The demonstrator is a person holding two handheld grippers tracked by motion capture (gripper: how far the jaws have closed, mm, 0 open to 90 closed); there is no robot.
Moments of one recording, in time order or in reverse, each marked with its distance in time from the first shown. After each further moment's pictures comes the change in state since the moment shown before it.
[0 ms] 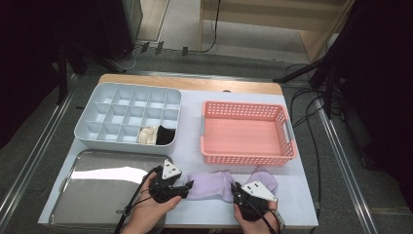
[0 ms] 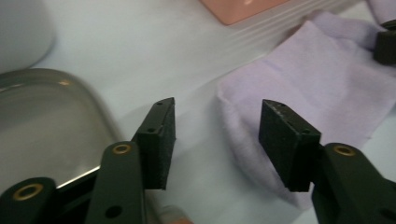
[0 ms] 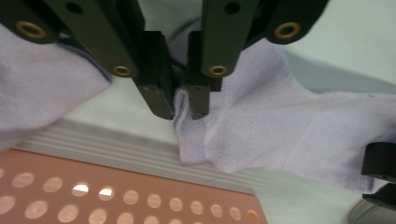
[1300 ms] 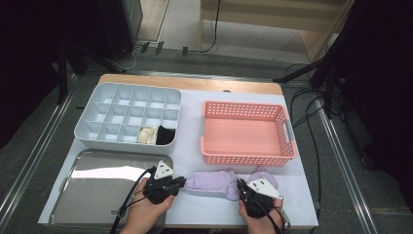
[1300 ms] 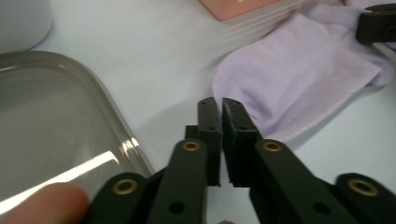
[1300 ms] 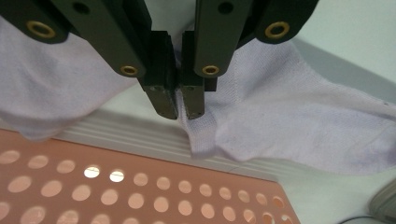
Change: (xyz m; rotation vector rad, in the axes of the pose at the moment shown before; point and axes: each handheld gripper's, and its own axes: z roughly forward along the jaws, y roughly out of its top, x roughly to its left) left arm 0.007 -0.005 -0.007 -0.012 -0.101 -0.035; right arm -0.012 0.005 -0.002 -0.024 -0.038 -0.002
